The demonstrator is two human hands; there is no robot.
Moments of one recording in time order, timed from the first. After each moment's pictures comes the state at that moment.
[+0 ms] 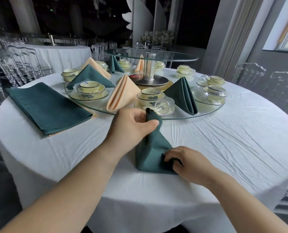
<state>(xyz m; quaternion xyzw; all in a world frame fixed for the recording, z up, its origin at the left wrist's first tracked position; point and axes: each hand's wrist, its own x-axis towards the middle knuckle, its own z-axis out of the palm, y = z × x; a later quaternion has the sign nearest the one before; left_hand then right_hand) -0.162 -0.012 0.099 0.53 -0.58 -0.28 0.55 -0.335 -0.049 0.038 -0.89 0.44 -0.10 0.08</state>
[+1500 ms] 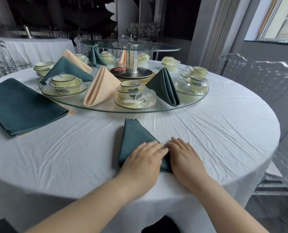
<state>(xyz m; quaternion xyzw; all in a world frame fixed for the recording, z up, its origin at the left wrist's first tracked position) -0.228 -0.019 0.010 0.49 -0.84 0.00 0.22 -0.366 -0.043 0.007 -0.79 0.59 -0.17 0.04</state>
